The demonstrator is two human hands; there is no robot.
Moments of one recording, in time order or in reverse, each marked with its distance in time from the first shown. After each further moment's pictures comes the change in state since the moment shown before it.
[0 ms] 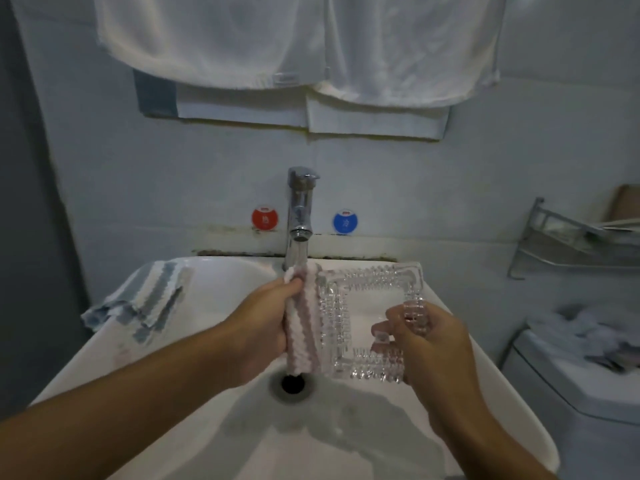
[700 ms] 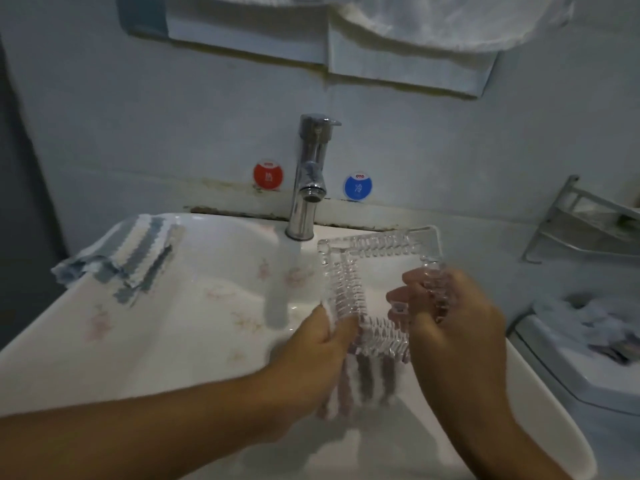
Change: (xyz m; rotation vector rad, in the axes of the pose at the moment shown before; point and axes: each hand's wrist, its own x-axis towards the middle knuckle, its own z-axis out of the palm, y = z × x) left_hand -0.008 -0.077 0.023 0.367 -0.115 0.164; right_hand -0.013 -0.007 0.013 -0.319 0.122 -0.311
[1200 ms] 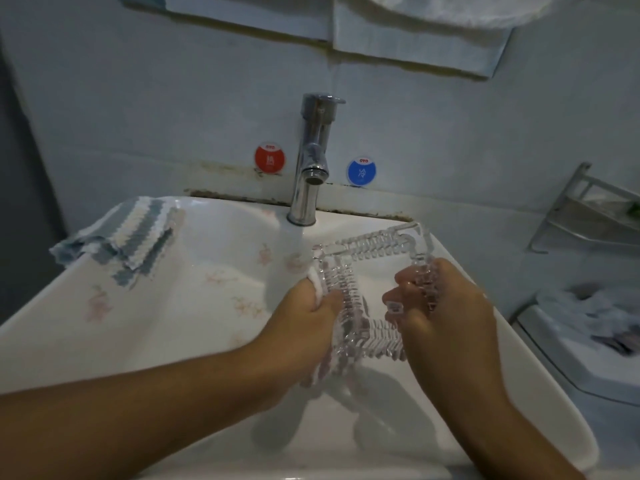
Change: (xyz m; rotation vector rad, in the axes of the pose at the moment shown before) left_hand 0.000 0.016 -0.010 -0.029 0.068 -0.008; right_hand 0.001 0.011 0.002 -0.112 -0.112 0.025
